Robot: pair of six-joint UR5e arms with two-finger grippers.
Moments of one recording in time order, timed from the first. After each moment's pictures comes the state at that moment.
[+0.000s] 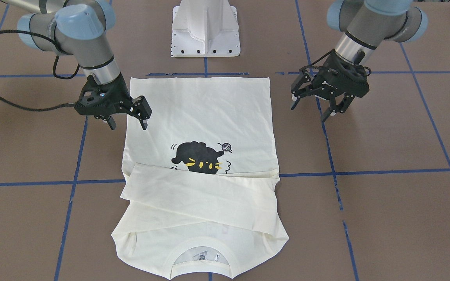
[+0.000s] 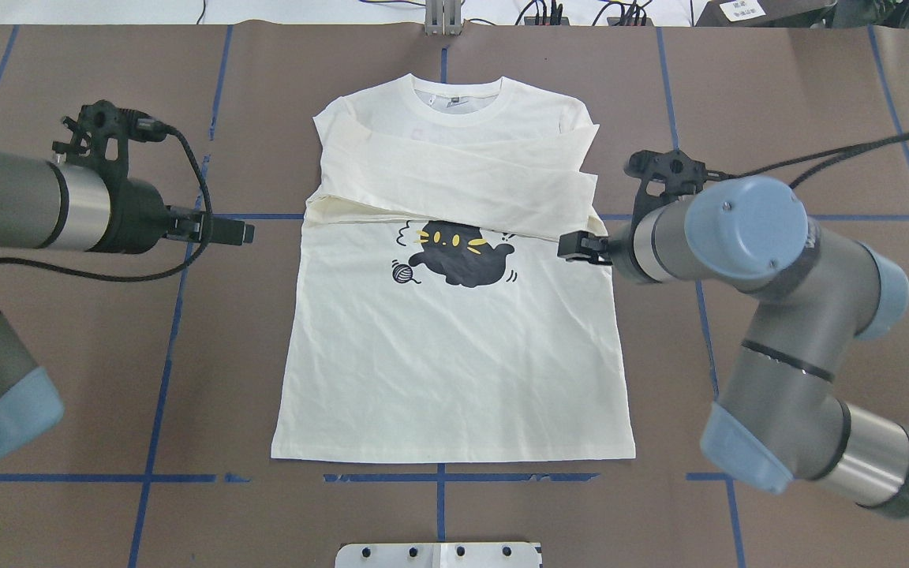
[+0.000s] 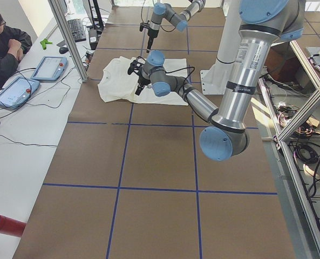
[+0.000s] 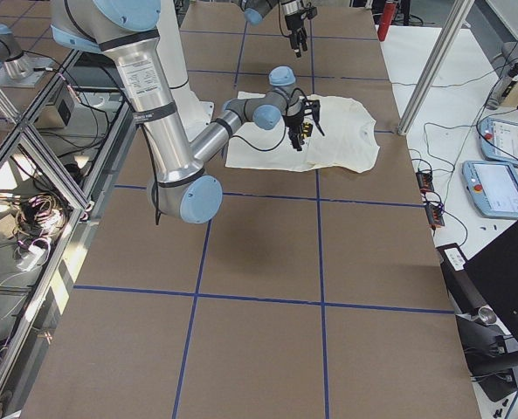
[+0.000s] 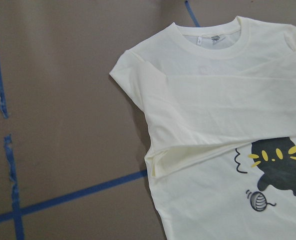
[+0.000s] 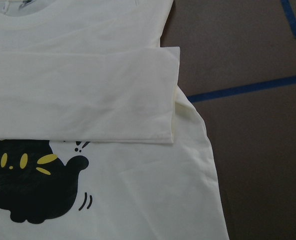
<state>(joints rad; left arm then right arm) -0.70 -1.74 -2.02 -2.12 -1.86 -1.04 0.54 -1.28 1.97 -1.32 1.67 1.42</state>
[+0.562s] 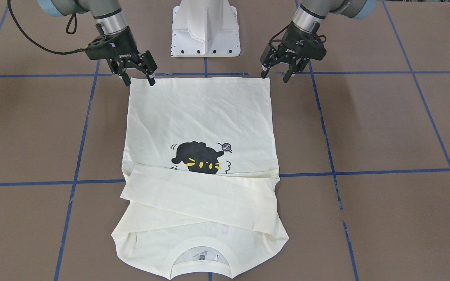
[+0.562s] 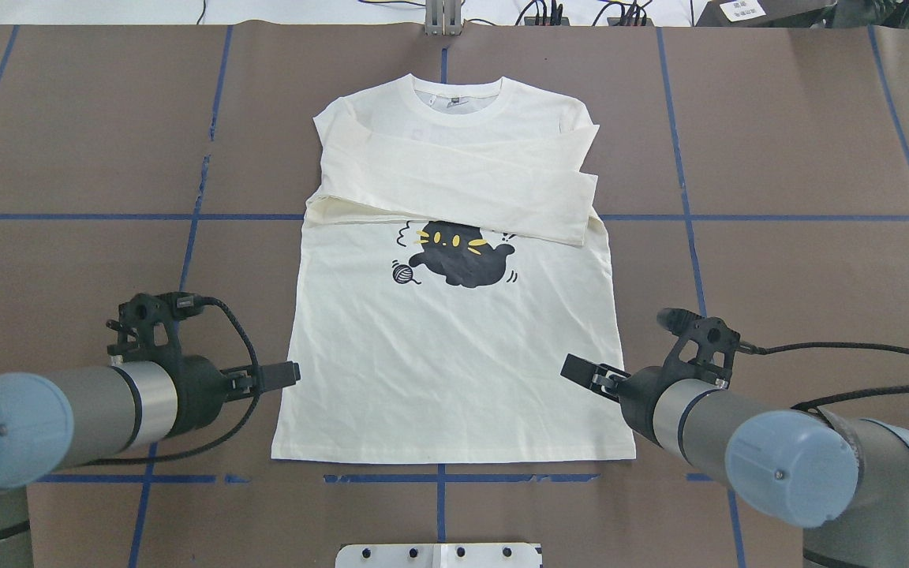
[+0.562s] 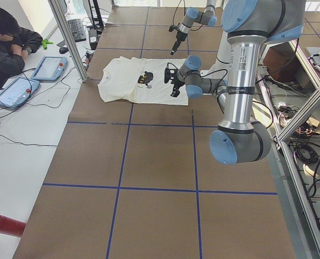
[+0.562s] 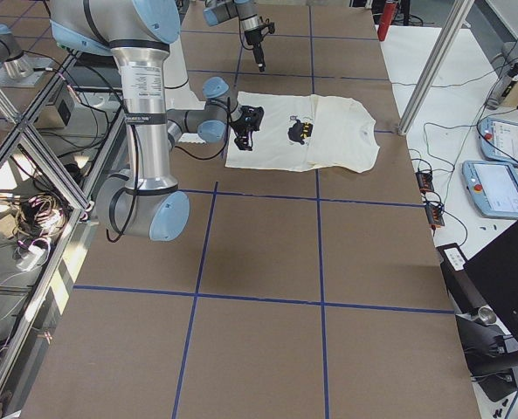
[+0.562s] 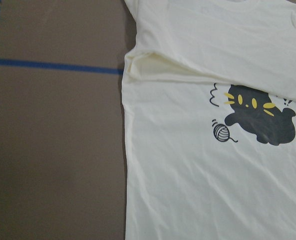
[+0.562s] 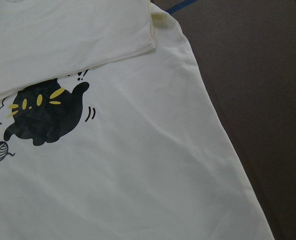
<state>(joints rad) -0.26 -1.64 -2.10 -2.14 -1.47 -1.58 0.20 -1.51 2.13 -1.13 1.31 1.77</state>
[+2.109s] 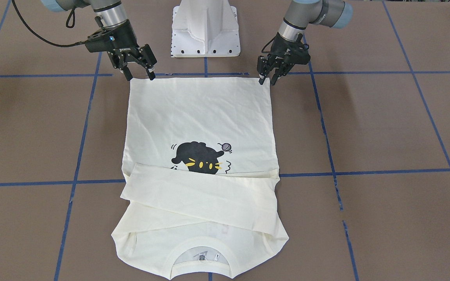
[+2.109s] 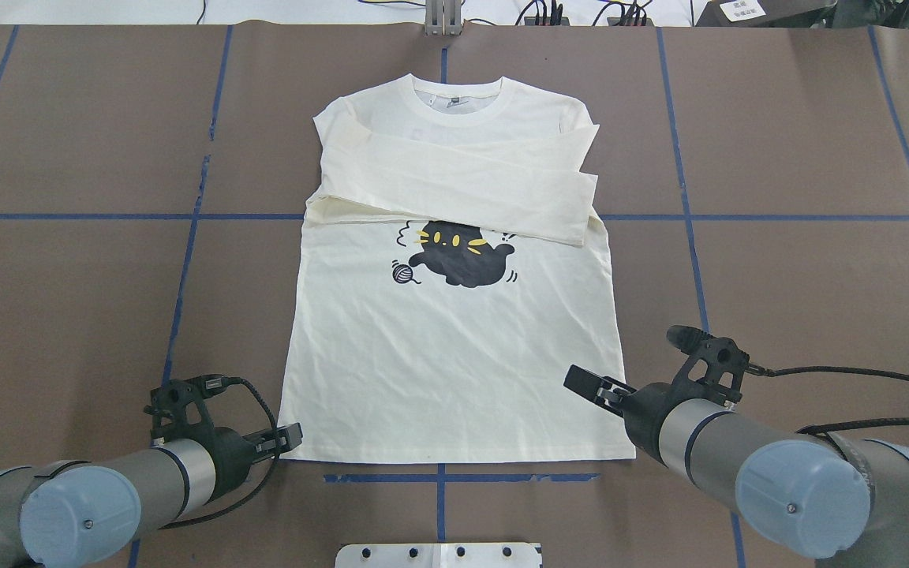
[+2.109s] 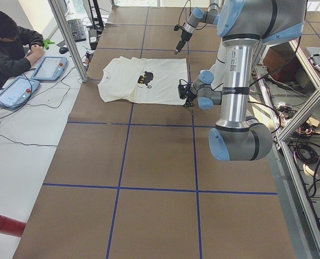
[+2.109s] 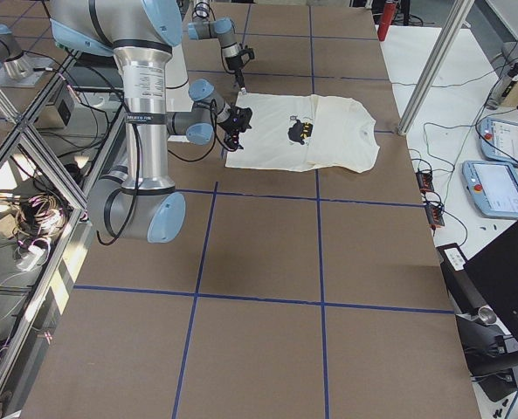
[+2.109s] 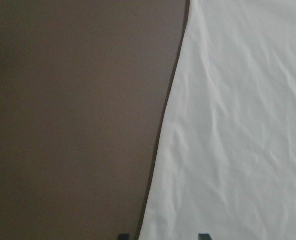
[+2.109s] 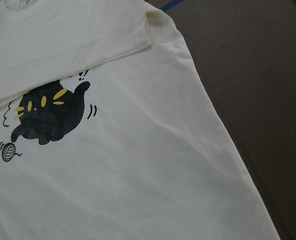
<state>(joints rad) -0.13 -1.63 -1.96 -2.22 -1.36 -1.69 0.17 -1.53 2.14 -1.12 1.27 1.81</state>
